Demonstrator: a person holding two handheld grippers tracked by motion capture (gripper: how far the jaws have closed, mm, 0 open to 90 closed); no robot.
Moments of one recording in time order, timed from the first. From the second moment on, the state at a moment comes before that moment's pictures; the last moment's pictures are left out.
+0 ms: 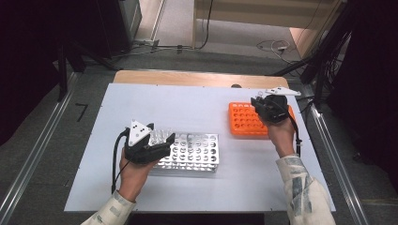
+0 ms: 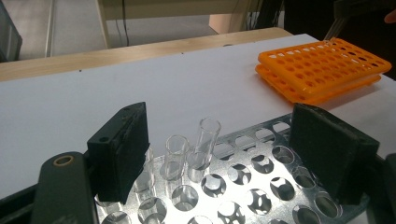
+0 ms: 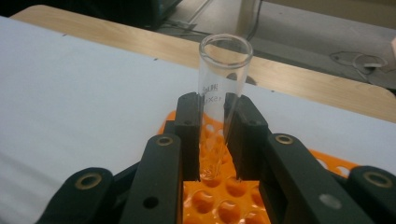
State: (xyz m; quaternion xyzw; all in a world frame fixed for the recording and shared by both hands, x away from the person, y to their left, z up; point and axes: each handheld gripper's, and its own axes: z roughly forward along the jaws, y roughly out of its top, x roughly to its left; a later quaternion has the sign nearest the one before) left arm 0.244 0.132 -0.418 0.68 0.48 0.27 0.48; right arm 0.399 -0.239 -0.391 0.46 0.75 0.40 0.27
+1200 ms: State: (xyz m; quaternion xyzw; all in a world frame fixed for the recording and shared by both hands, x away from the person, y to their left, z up) left arm 0.237 0.126 -0.409 0.68 0.47 0.27 0.50; right arm 0.318 -0.148 -0.381 0.31 0.83 0.44 0.17
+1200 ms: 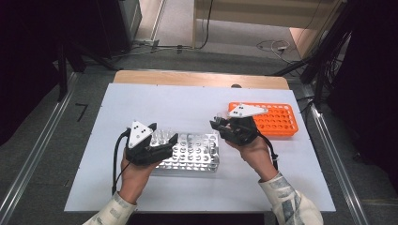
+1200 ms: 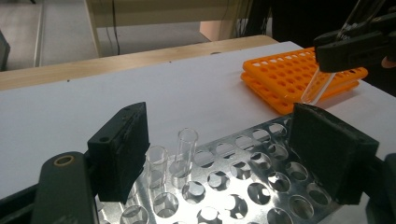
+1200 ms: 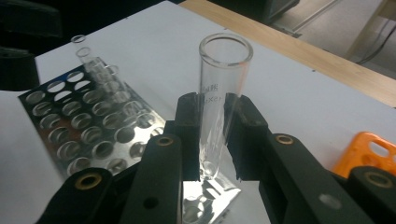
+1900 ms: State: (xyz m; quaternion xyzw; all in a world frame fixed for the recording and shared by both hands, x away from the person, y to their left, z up) left arm 0.228 0.115 -0.395 0.69 0.43 0.25 0.52; right arm 0.296 -0.096 -0.395 0.24 0.86 0.43 0.12
